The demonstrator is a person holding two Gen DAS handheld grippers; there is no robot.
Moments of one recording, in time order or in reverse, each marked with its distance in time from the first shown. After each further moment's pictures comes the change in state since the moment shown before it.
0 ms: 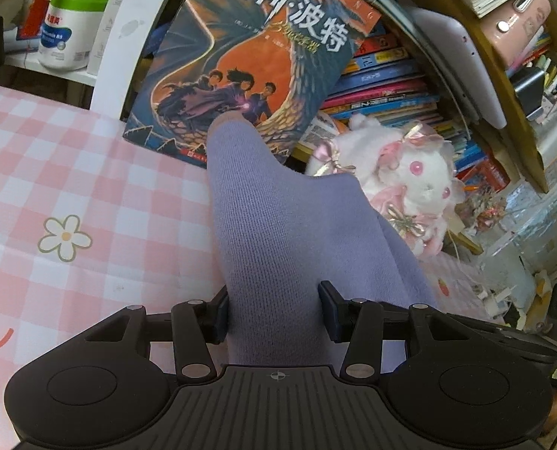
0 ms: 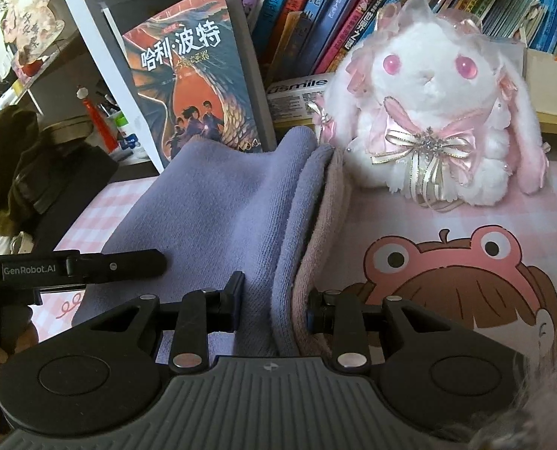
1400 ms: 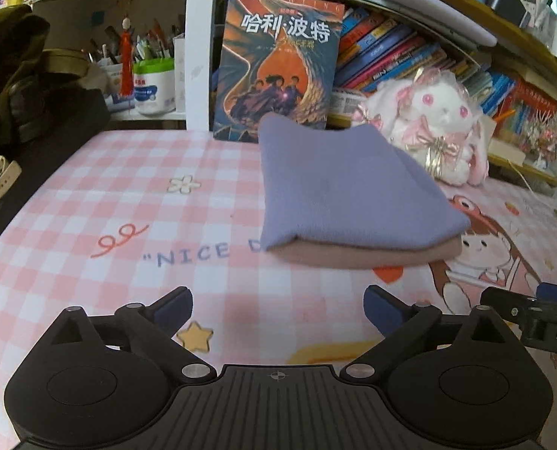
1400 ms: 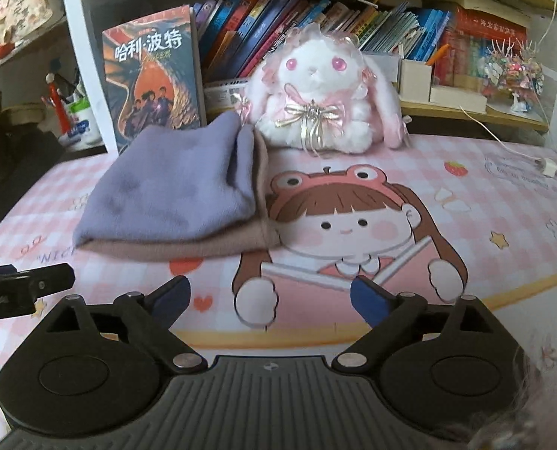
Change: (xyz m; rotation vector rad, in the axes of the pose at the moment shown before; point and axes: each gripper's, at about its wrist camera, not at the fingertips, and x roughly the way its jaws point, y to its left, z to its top) left arm -0.088 -0.071 -0.117 0.235 -0.107 0.418; right arm -0.106 0.035 -0.105 -0.021 -0.089 -0.344
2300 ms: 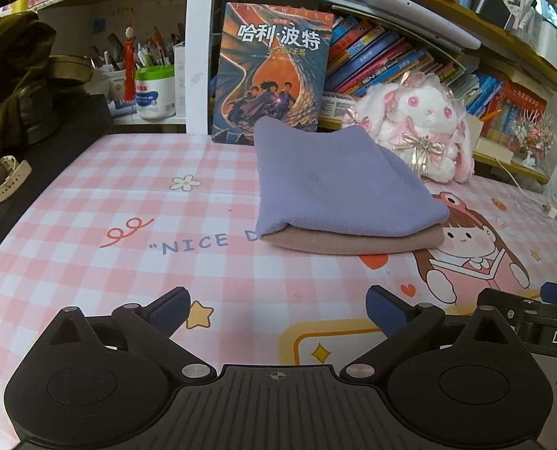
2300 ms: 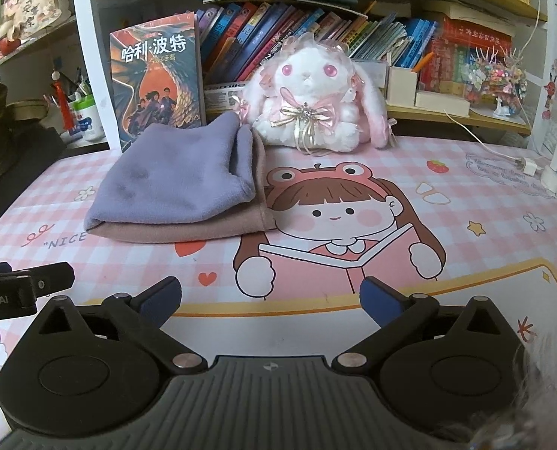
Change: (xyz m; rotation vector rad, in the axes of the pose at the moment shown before) left arm -0.022 -0.001 -0.010 0.008 -0.020 -0.014; right arm -0.027 0.006 -0.015 0.003 -0.022 -0.031
